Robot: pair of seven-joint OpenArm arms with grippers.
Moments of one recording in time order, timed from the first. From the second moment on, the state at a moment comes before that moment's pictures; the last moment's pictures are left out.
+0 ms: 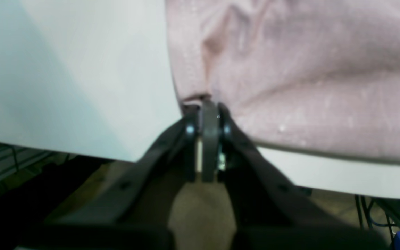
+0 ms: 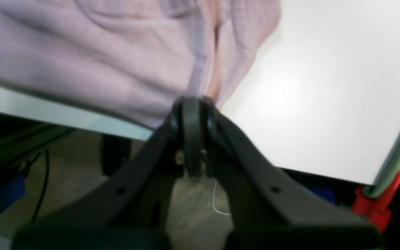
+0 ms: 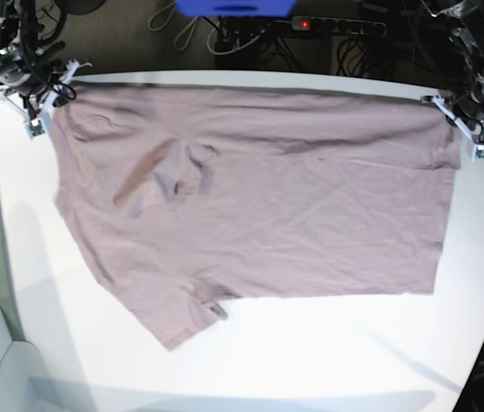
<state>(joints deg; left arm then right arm) 12.5 -9.5 -41.3 92.5 -4.6 -36.6 57.0 -31.4 18.0 20.8 106.3 16.4 25.1 -52.0</state>
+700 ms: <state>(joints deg) 14.9 -10.5 -41.1 93.5 -5.1 -36.6 57.0 -31.4 18.0 22.6 106.3 16.4 25.1 -52.2</state>
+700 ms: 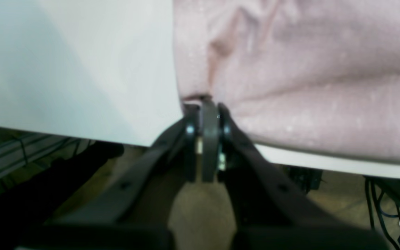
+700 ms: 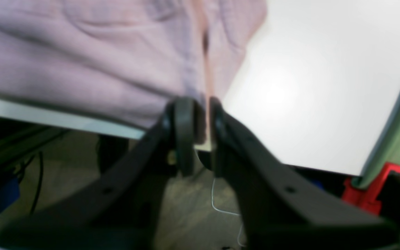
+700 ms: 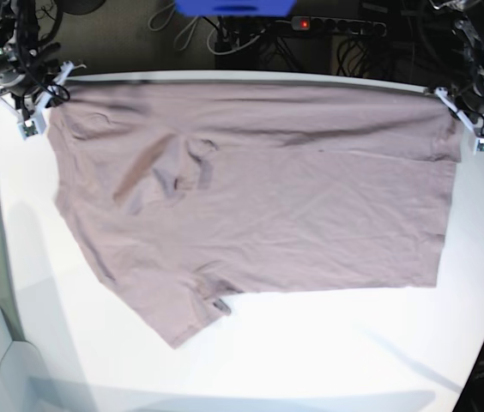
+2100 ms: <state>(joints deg) 3.3 -10.3 -51.0 100.1 -4.4 -36.4 57.6 -12.9 18.6 27.3 105.7 15.4 25.2 -52.8</state>
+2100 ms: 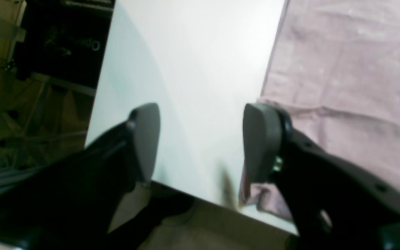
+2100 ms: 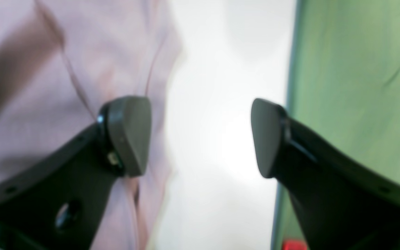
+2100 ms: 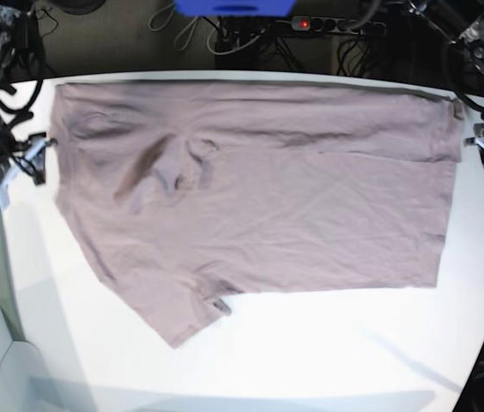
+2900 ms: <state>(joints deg) -4.1 -12.5 -47.2 94.1 -4.2 -36.4 57.2 34.4 20.2 -4.8 36.8 15.6 24.2 -26.0</state>
